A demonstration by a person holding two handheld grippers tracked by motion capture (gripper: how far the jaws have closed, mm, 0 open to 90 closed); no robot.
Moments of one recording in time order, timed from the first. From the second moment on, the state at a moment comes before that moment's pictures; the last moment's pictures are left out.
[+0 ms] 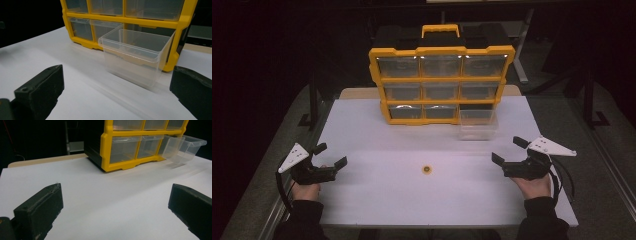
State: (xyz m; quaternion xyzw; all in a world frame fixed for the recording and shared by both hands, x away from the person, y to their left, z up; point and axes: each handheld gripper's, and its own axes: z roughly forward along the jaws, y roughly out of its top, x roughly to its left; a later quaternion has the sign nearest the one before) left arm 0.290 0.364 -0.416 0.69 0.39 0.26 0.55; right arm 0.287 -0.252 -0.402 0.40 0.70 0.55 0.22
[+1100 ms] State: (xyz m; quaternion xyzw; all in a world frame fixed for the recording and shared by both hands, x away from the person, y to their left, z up) left arm 0.291 0.358 -0.421 0.70 0.39 0.26 0.54; right arm 0.293 -0.222 -0.390 0.37 0.74 0.53 0.21
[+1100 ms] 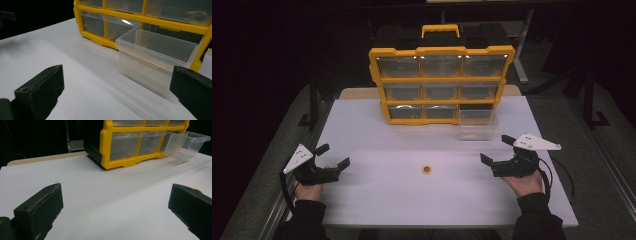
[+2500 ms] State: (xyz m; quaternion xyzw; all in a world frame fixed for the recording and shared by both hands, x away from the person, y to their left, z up) left arm 0.290 0.362 -0.423 0.69 0.40 0.27 0.54; right arm 0.311 -0.168 -0.398 0.32 0.79 0.50 0.15
